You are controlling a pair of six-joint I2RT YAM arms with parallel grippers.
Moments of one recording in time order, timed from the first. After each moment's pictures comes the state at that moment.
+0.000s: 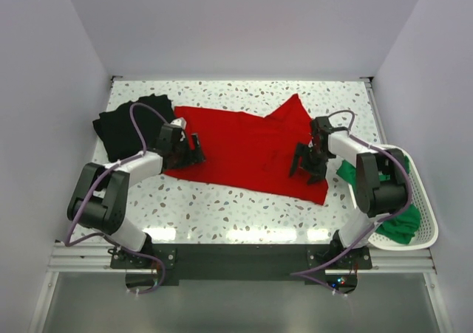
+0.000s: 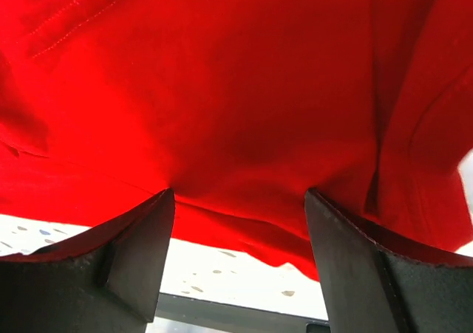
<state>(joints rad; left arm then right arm) -0.28 1.58 0.78 -0.08 0.09 -0.52 0.15 1.73 1.04 -0.73 -0.18 0.47</state>
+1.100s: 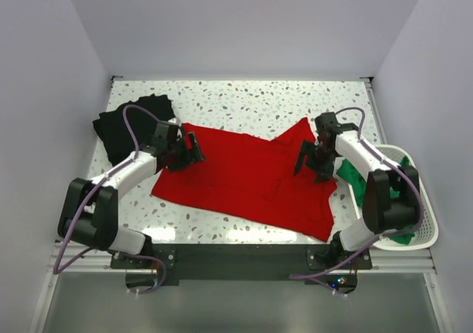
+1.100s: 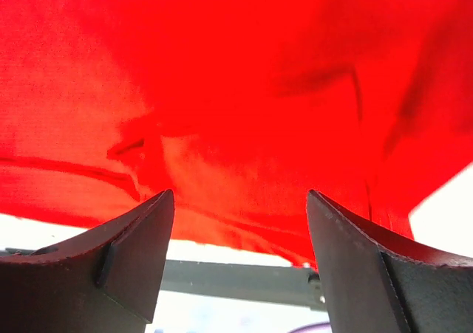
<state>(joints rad) -0.28 1.41 0.80 -0.30 0.13 -0.64 0.16 1.54 1.06 -0.93 -0.14 0.52</state>
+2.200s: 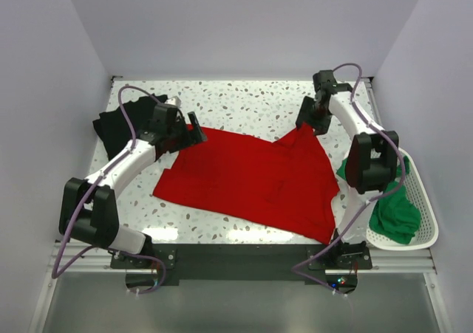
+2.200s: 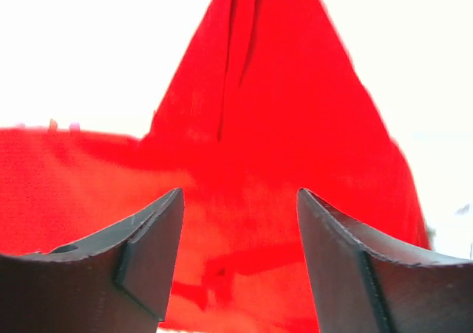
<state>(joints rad) -0.28 1.46 1.00 -0.31 0.09 -0.59 0.12 1.92 1.65 -0.94 0.00 0.47</state>
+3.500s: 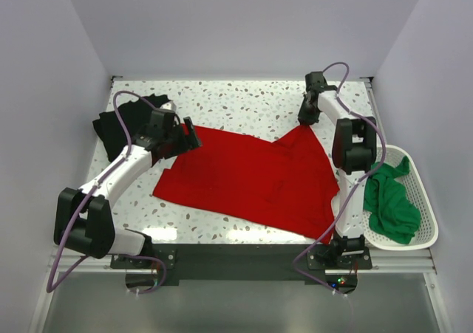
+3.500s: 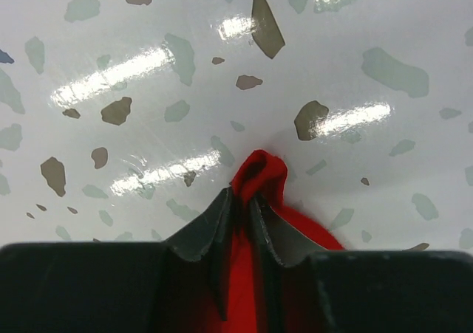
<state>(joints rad) -0.28 1.38 0.95 -0.39 0.03 -0.60 0.10 2.31 1.90 -0.71 0.12 0.46</state>
